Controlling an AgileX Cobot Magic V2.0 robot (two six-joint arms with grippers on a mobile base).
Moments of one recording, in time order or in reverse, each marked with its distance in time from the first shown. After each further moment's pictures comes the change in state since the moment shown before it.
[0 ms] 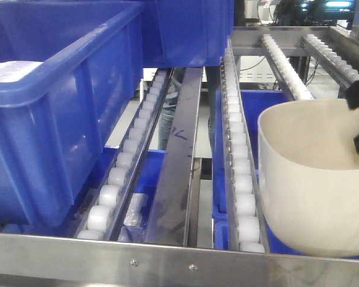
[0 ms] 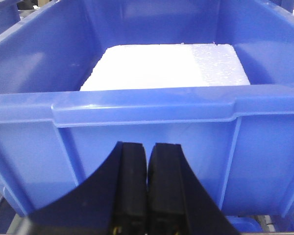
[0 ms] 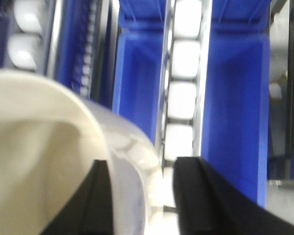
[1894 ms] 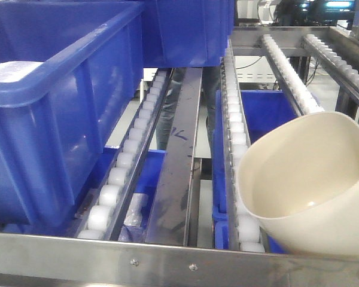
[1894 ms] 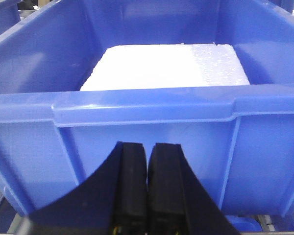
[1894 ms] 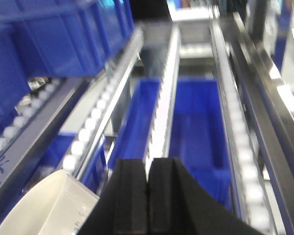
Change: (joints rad) left arm 0.000 0.000 0.000 0.000 0.000 0.000; right arm -0.136 -1.005 0.484 -0.015 -0.269 -0.169
